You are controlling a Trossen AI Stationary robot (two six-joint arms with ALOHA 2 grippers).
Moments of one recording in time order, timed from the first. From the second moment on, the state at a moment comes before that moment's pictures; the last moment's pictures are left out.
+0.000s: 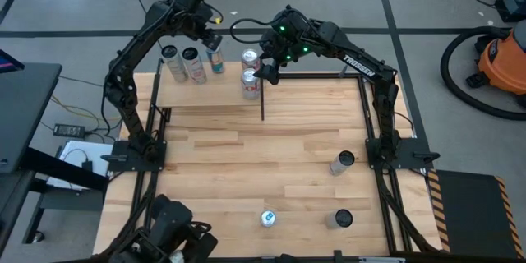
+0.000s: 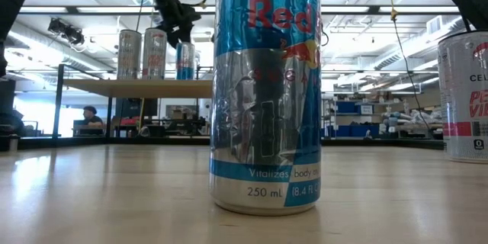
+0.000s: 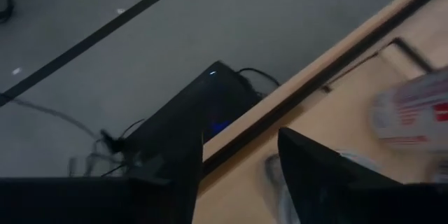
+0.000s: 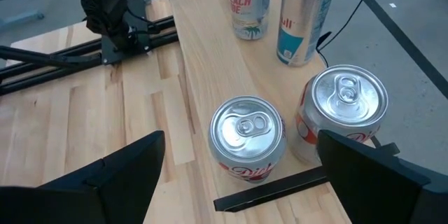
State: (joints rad) left arm 0.96 1.80 2.00 -1.14 -0.05 0.06; right arm -0.45 1.97 2.35 -1.10 -0.26 -0.03
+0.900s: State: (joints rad) left arm 0.90 1.84 2.00 -1.21 -0.05 0.04; right arm -0.45 1.97 2.35 -1.10 -0.26 -0.03
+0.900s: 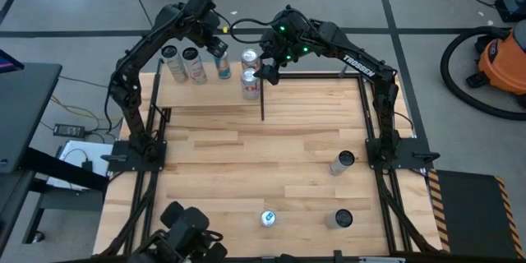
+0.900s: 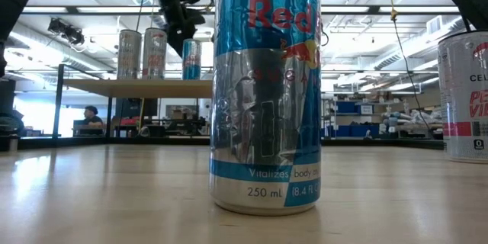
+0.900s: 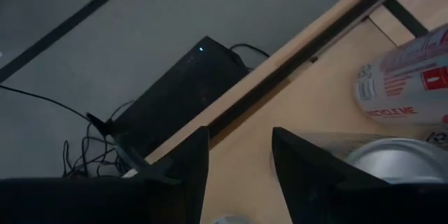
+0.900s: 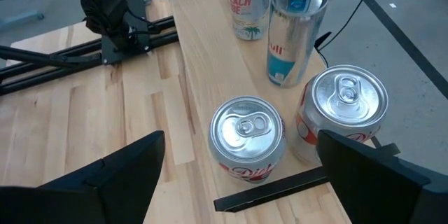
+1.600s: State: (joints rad) left arm 0.90 1.76 2.00 -1.23 -0.06 0.06; right arm -0.45 1.97 2.35 -1.10 -0.26 -0.05
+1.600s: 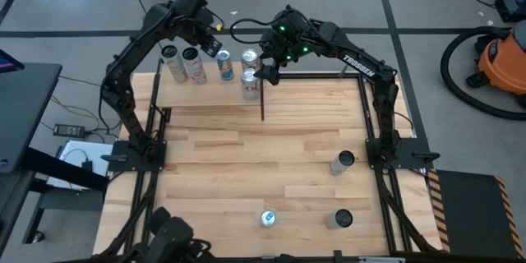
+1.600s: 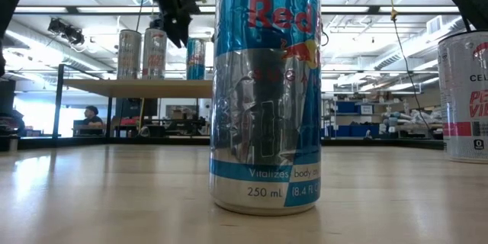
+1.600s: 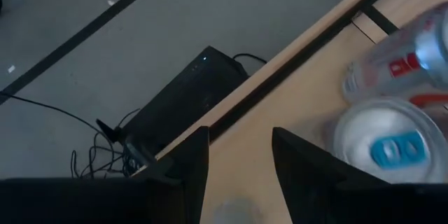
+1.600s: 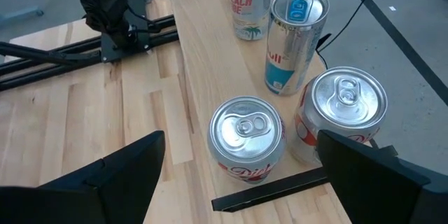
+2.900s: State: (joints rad) left arm 0.89 1.63 2.00 -1.39 -0.23 0.01; right arm -0.45 1.97 2.35 -1.10 -0.26 -0.05
